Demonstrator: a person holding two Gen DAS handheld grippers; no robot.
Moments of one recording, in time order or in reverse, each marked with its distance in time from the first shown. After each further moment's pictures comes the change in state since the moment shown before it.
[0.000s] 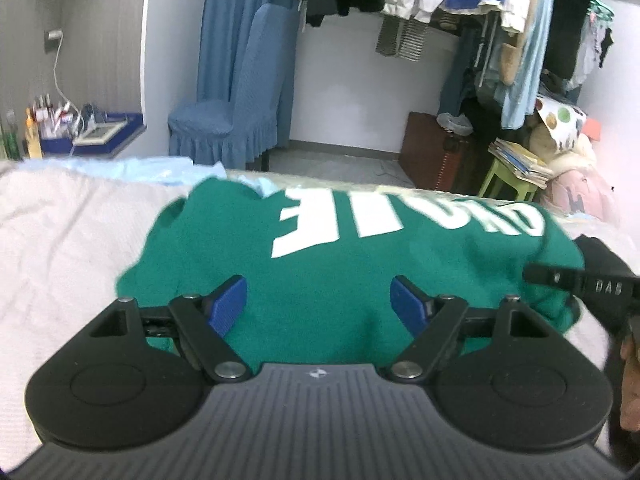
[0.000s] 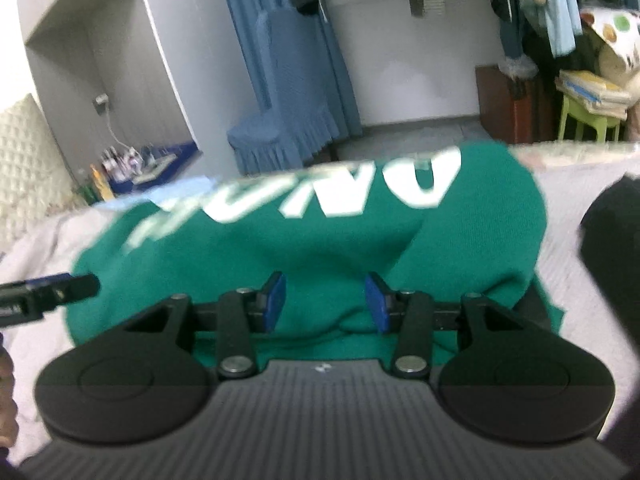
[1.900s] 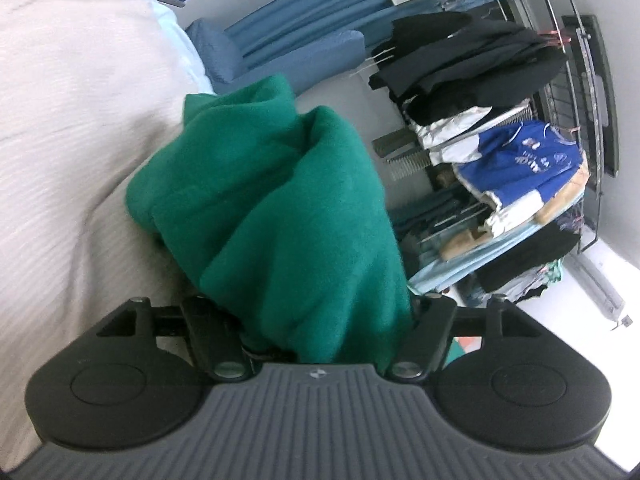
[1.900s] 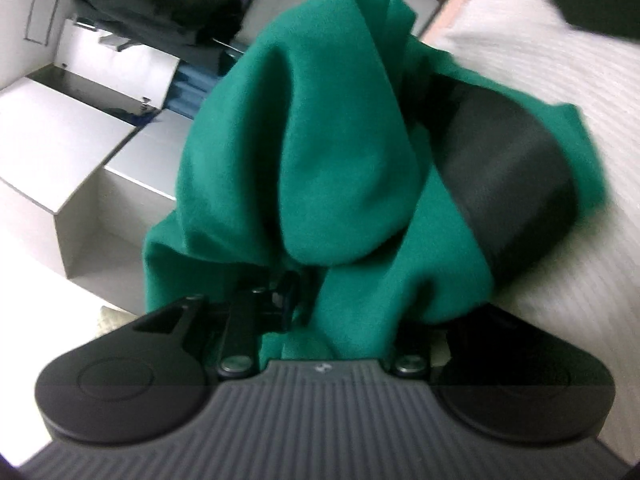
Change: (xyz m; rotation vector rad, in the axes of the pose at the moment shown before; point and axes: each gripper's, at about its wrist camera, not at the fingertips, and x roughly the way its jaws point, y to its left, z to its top) left arm 0.088 0.136 -0.083 -0.809 -0.134 -0.419; right arm 0.100 -0.041 -0.024 0.761 -0.024 0.309
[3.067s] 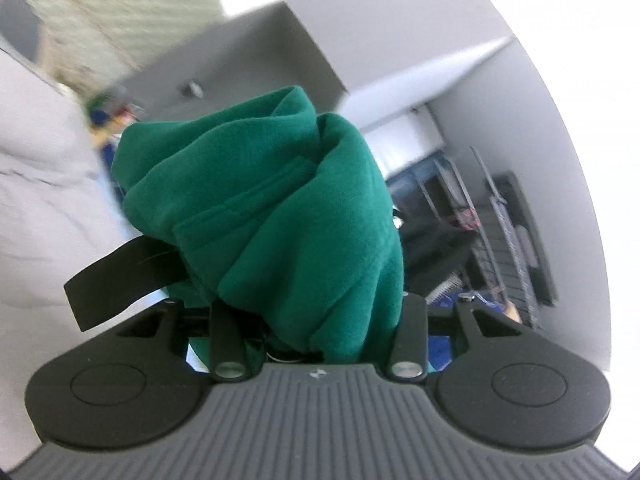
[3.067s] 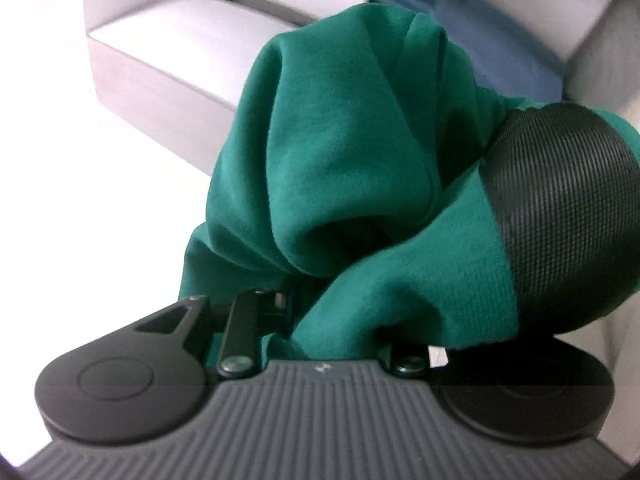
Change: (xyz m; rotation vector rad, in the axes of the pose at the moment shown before) left arm -0.321 -0.116 0.103 0.037 -0.547 -0.139; right arm -0.054 0.214 -0.090 -0.190 0.129 0.478
